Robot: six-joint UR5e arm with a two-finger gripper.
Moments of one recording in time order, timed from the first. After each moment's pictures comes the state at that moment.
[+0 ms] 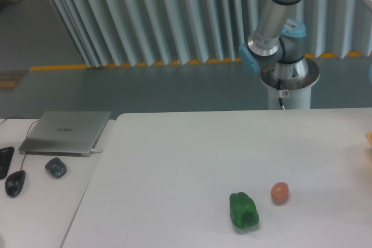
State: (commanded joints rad) arm 2.77 -2.08 -1.44 -0.99 1.91 2.39
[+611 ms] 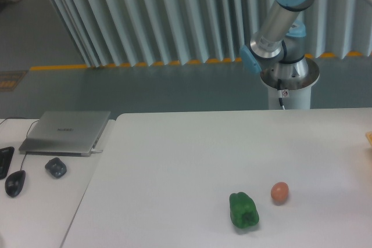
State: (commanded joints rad) arm 2.78 -2.13 -1.38 -0.97 1.90 2.37
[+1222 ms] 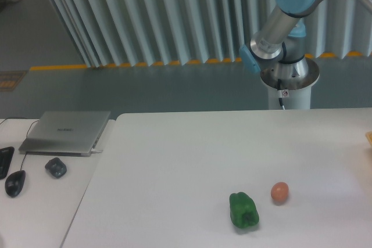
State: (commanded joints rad) arm 2.76 -2.18 -1.38 -0.97 1.86 2.35
